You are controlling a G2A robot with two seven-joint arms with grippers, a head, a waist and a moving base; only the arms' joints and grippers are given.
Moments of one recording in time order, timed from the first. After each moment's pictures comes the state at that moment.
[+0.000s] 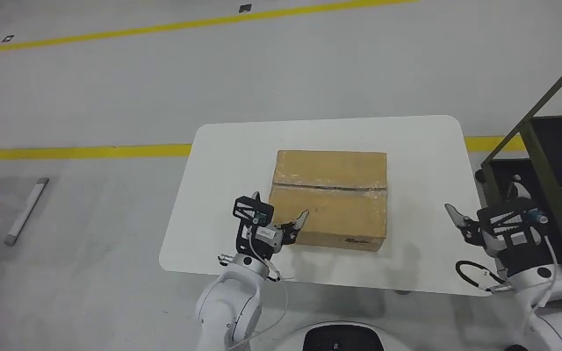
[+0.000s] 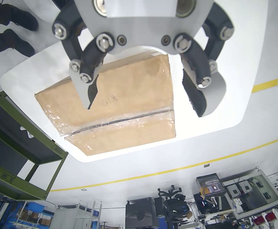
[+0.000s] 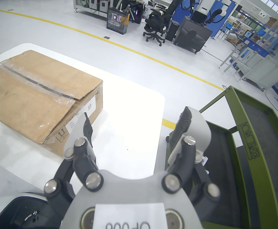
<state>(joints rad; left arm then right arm) 1.51 -1.55 -1.35 -2.04 1.60 -0.26 -0.38 -1.89 -1.22 1.79 -2.35 -1.41 -0.07 0.35</state>
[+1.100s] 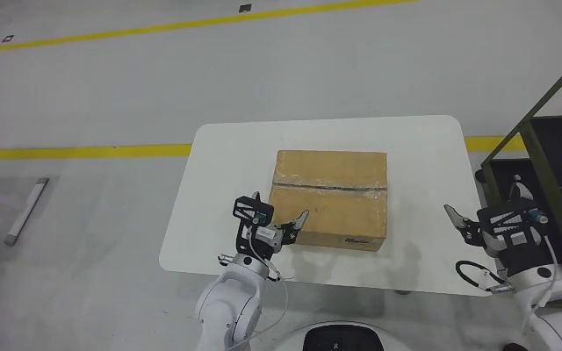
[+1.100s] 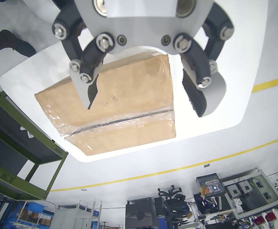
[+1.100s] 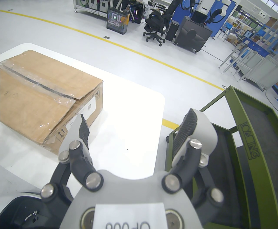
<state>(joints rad) 1.51 -1.55 -1.35 -2.04 1.60 -0.26 -0.38 -1.89 -1.22 1.79 -2.35 -1.41 -0.07 0.35</state>
